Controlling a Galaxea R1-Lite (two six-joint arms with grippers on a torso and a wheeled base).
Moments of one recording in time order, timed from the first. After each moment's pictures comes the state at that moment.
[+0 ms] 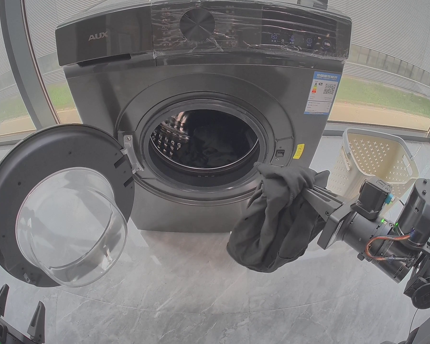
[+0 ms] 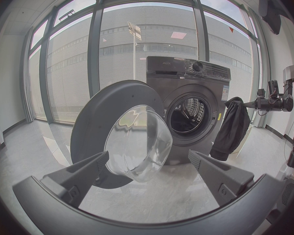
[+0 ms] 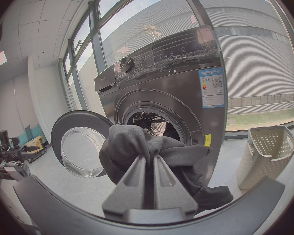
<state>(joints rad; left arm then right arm) 0.00 0.02 -0.02 -0.01 0.02 -0.02 0.71 1.59 -0.37 -1.26 -0.15 0.08</state>
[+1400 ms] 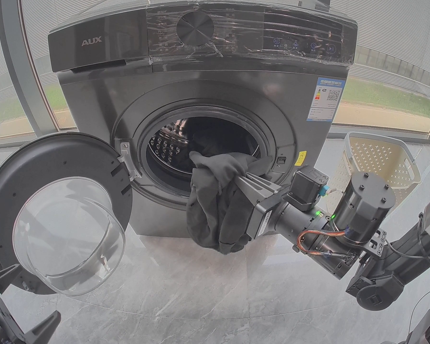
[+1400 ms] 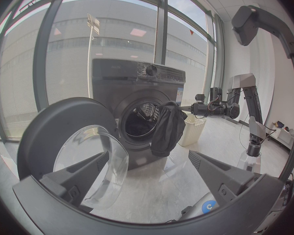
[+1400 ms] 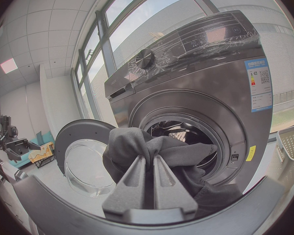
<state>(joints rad) -0.01 0.30 -0.21 -0.05 -0.44 0.09 0.83 1.89 -0.65 -1.38 -0.14 0.08</state>
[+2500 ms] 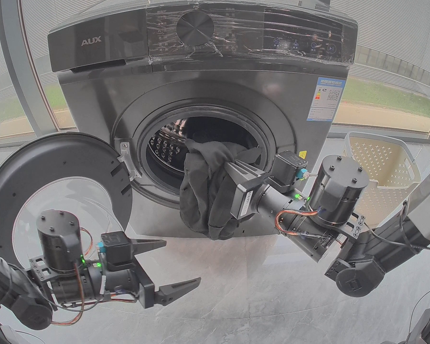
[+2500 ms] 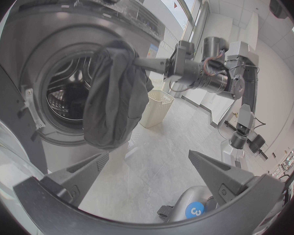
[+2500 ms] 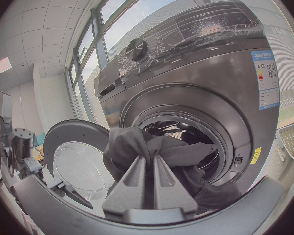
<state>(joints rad) -0.56 1.62 -0.27 -1.03 -0.34 0.06 0.81 1.97 -0.83 -1.28 -0.17 0.09</state>
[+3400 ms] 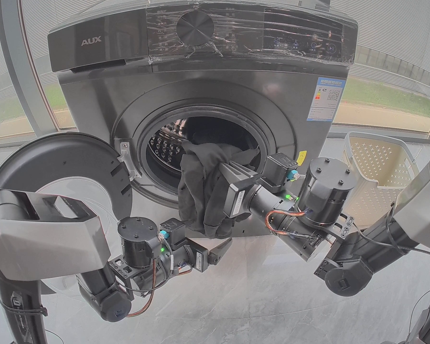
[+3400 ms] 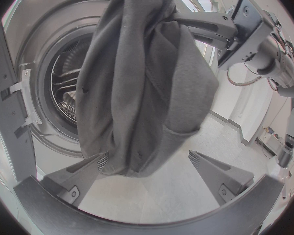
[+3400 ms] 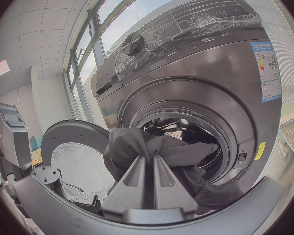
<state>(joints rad) -0.63 2.20 -0.53 -1.48 -0.04 -0.04 0.81 2.02 -0.87 -1.29 -0.18 0.12</state>
